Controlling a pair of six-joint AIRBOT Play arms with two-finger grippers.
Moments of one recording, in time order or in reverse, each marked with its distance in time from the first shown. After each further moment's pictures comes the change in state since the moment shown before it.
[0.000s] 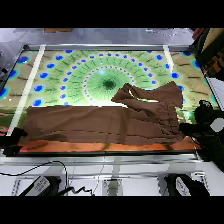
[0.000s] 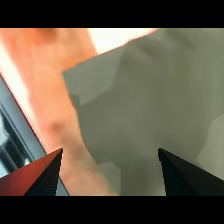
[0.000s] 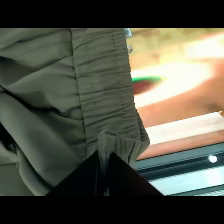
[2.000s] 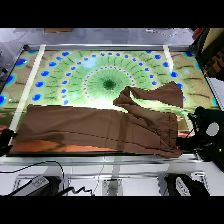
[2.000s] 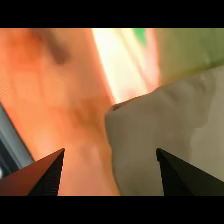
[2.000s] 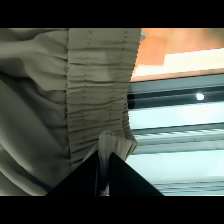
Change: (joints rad) left arm 0.158 -0.126 0.070 -0.179 0.098 0.338; right arm 0.000 0.016 -0.091 -0.016 0.236 -0.127
